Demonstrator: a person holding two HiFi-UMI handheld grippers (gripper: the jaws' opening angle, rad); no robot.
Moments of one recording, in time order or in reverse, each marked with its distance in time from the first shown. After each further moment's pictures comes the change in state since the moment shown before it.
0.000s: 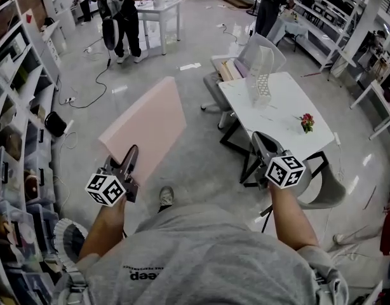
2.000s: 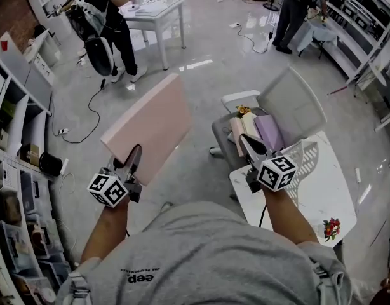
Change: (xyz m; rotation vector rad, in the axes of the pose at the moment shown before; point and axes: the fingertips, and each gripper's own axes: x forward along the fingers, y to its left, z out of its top) left arm 0.578 0.276 0.072 -0.024 0.060 0.015; right arm 0.568 -0.294 0.084 0.103 0.065 0.156
